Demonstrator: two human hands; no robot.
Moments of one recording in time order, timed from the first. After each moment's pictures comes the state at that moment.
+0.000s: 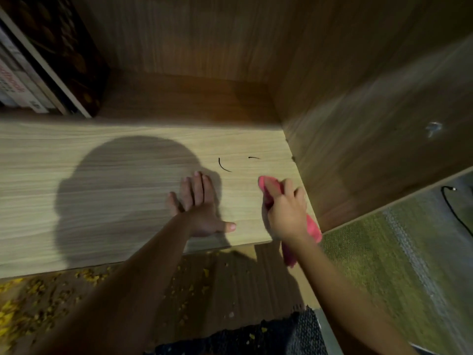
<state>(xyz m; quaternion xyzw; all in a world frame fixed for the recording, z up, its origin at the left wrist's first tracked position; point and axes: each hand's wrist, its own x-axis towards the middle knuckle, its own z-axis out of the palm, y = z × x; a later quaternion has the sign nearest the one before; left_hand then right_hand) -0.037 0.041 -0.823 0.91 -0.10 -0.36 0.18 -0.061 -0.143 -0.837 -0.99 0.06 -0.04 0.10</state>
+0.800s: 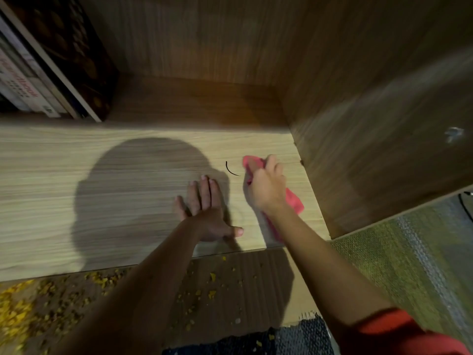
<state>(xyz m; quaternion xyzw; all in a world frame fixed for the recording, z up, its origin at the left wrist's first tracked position) -0.036 0.036 -0.826 0.92 -0.08 -0.35 0.16 0.008 -0.105 -0.836 -0.99 0.06 0.00 0.08</state>
